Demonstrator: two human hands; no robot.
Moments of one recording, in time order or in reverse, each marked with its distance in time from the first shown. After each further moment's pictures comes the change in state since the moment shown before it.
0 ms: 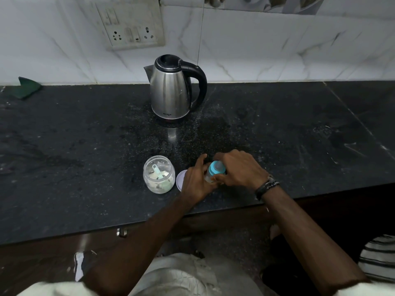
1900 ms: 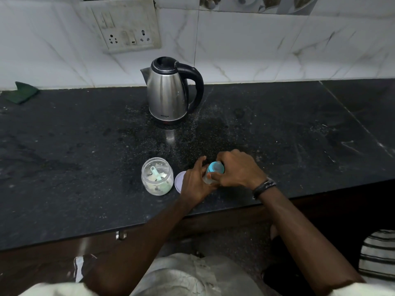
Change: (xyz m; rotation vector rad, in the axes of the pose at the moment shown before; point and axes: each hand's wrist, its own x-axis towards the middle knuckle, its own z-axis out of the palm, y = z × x) left_hand 0.001 -0.013 0.010 -0.011 0.017 -0.020; right_hand -0.002 -0.003 -0.003 0.032 0.023 0.104
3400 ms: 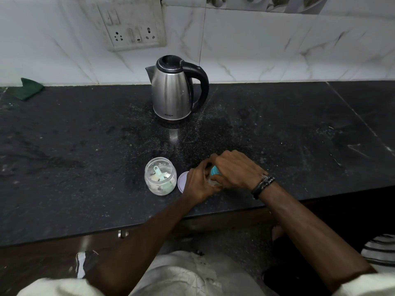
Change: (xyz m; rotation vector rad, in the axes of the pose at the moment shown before) left_hand 0.009 -0.009 -0.001 -0.060 -0.039 0.049; right_hand 0.004 -0.021 -0.016 -0.187 -0.023 -0.284
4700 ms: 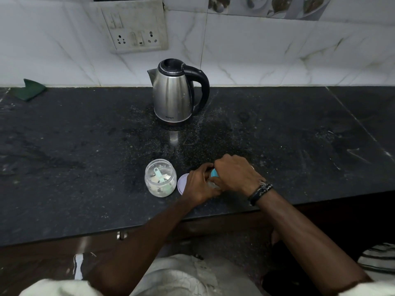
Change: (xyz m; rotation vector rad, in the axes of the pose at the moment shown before) left_hand 0.002 -0.008 0.003 -0.011 -0.021 -0.055; right_hand -0.004 -0.014 -0.011 -0.016 -0.122 0.168
